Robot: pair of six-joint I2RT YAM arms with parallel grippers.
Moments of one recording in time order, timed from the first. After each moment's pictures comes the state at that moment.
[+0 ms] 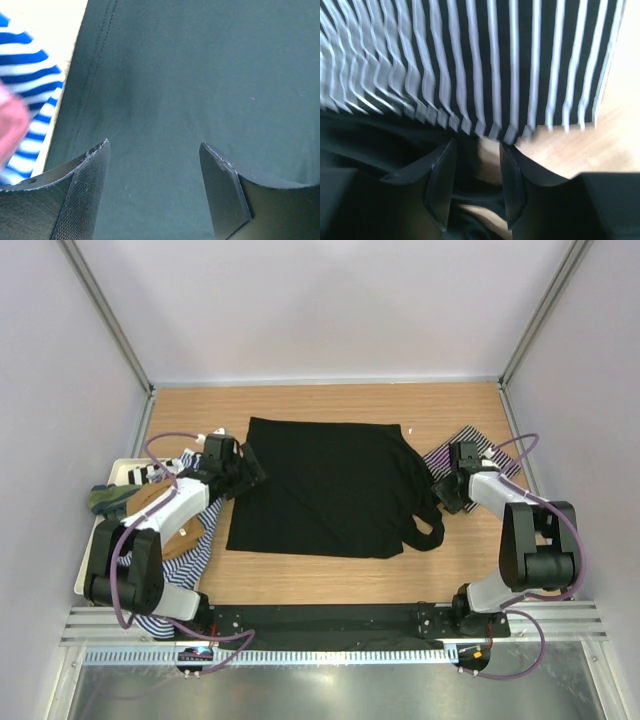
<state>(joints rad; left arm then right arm) -0.24 1.42 0.84 -0.25 0.04 -0.69 0.01 1.50 0.79 -0.41 0.21 0.93</state>
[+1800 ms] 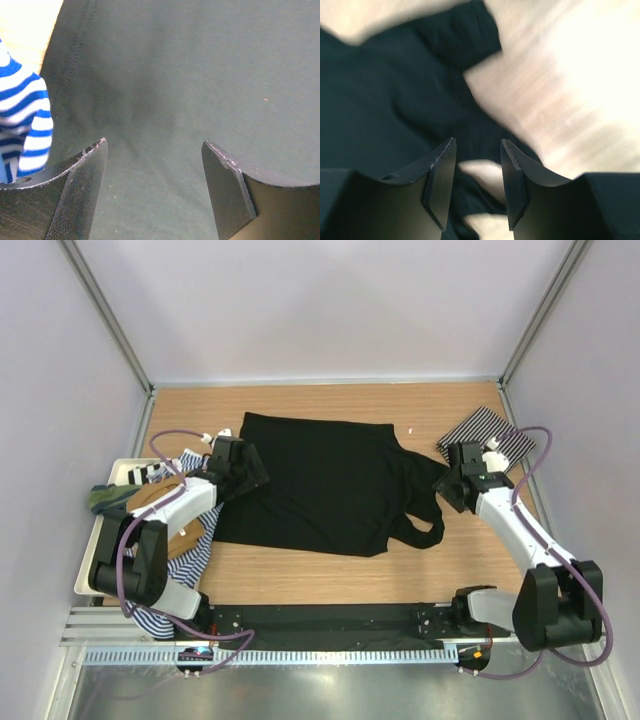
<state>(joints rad) -0.27 1.50 0.83 -0.18 -0.08 -0.65 0.09 1.24 0.83 -0.58 0.31 0.89</state>
